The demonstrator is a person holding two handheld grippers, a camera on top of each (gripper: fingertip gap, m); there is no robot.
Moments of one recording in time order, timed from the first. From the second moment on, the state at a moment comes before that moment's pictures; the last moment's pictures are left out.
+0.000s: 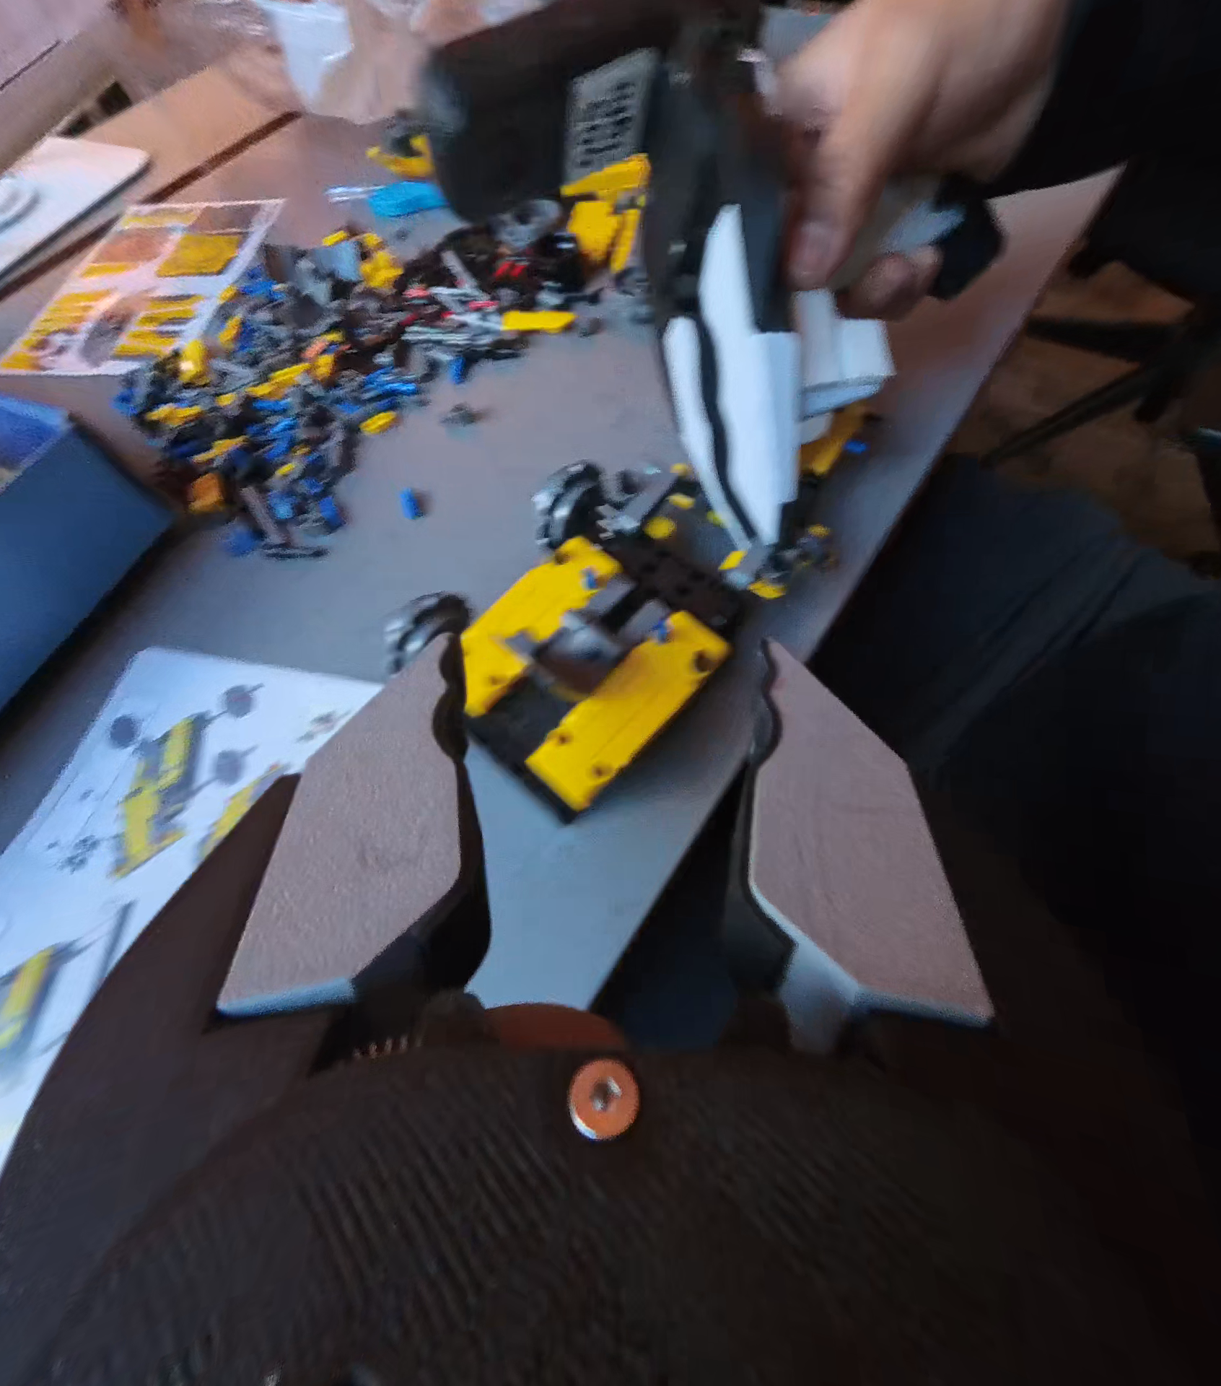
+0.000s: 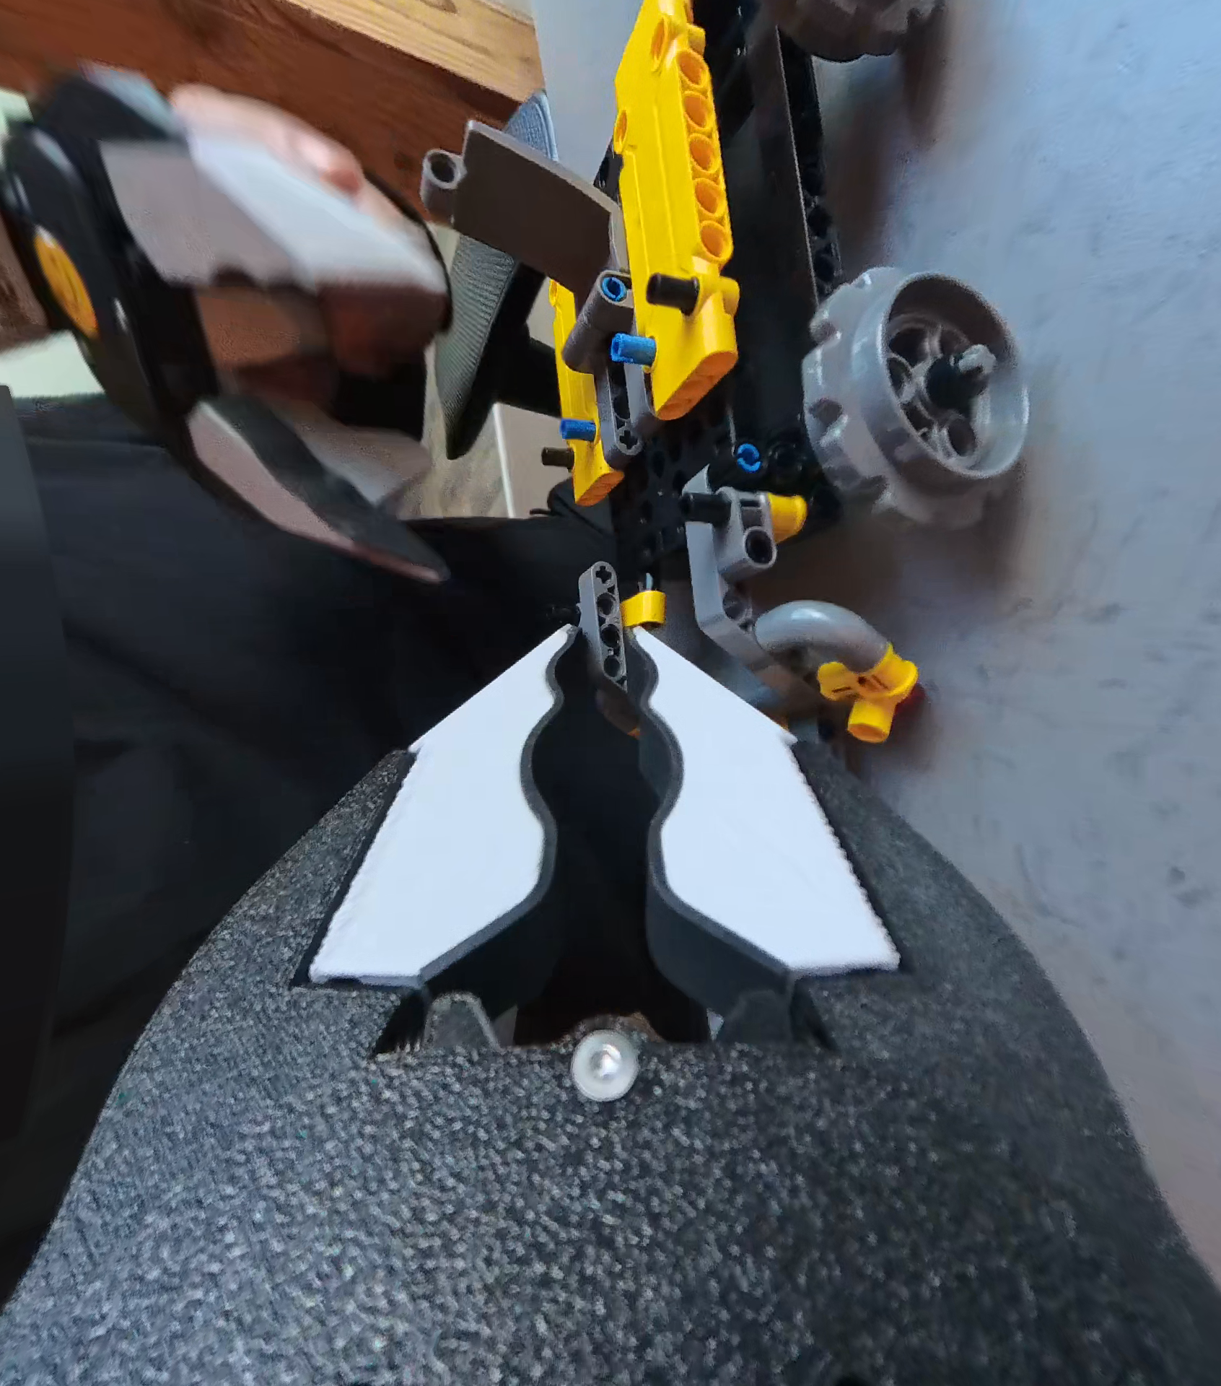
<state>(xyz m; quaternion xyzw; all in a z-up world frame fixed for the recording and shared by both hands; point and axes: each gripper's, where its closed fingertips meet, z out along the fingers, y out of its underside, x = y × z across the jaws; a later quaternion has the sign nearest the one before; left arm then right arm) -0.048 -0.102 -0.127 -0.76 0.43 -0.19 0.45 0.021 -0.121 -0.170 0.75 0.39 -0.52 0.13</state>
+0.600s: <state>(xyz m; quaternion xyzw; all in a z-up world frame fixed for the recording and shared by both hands) -0.063 -0.069 -0.190 -0.67 0.61 -0.26 0.33 0.013 -0.125 -0.170 0.77 0.37 -0.50 0.14</state>
